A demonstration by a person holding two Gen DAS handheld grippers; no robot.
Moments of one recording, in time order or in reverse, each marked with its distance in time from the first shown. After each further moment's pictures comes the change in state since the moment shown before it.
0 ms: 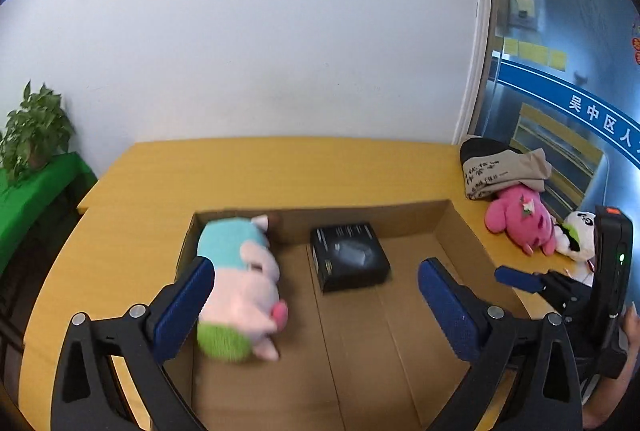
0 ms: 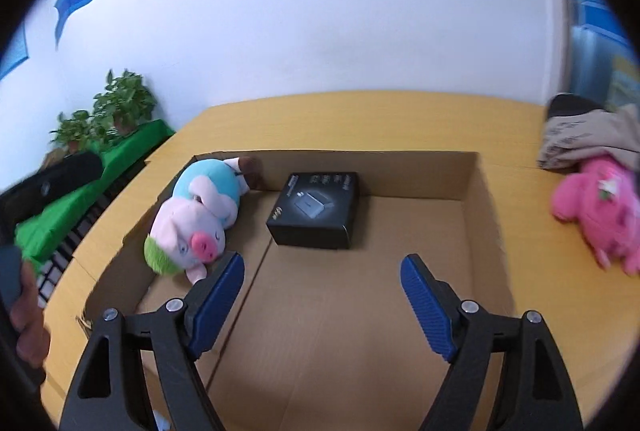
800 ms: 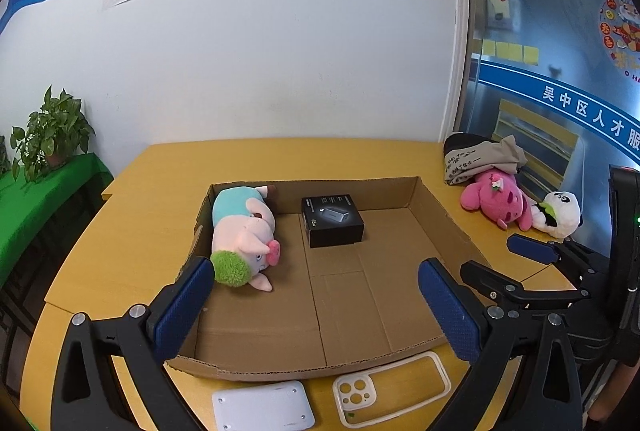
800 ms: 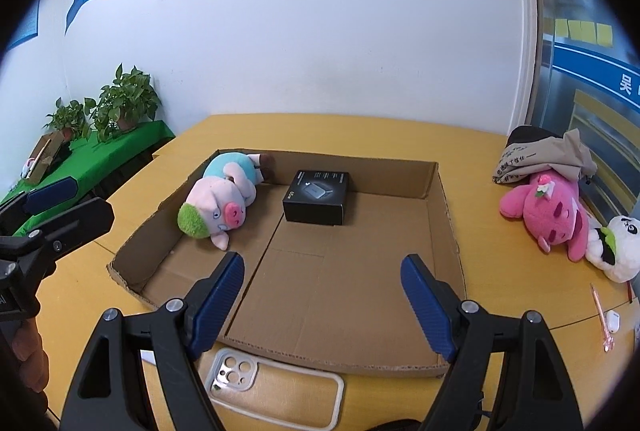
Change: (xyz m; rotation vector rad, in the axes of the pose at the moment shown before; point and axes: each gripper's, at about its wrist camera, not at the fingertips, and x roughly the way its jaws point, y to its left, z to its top) left arm -0.093 -0.036 -0.057 0.030 -0.044 0.020; right arm -0.092 0.035 -0.040 -0.072 -0.071 -0.065
